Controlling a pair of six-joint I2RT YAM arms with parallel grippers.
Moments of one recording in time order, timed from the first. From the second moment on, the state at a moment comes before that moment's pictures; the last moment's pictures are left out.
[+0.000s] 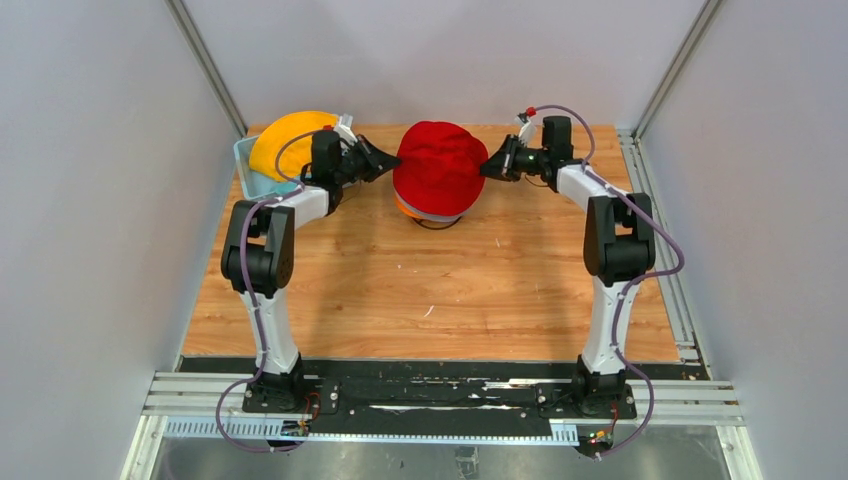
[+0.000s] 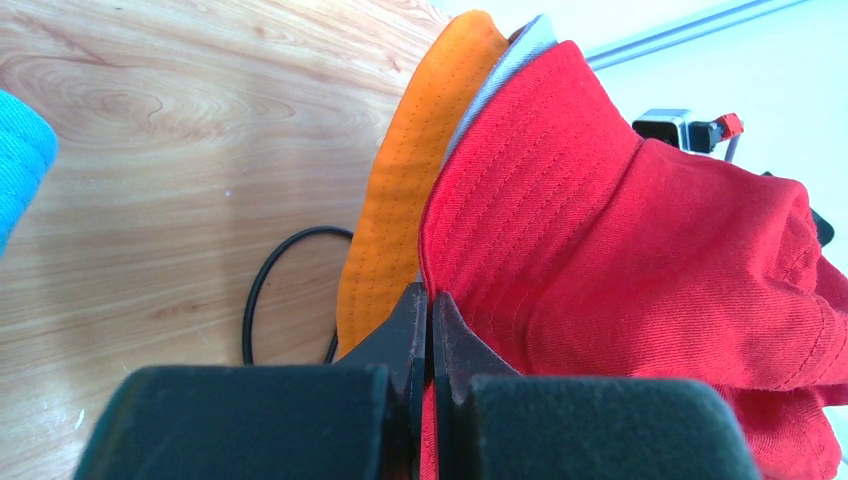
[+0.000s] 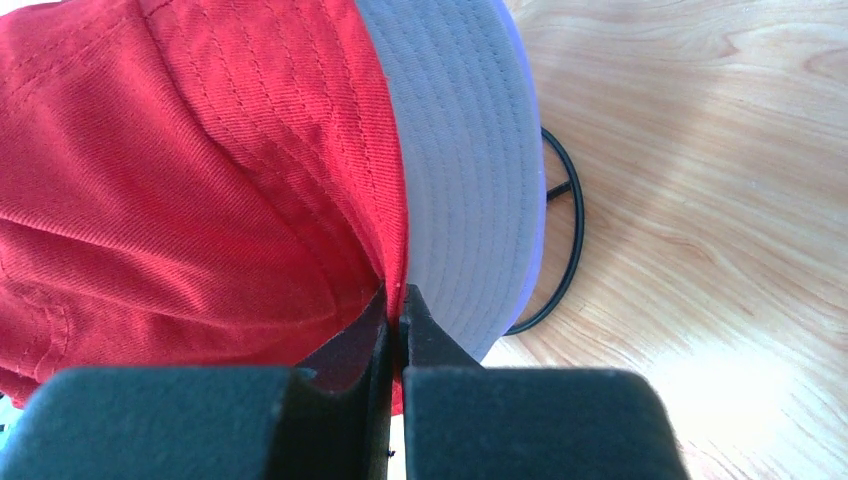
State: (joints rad) left arm -0.16 1.99 1.28 0.46 0.55 -0.87; right arm 0.11 2.12 1.56 0.01 -0.91 0.55
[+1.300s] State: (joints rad) left arm -0.20 2.19 1.76 0.00 0.43 -0.64; right arm 0.22 2.12 1.51 -0.01 -0.80 0.52
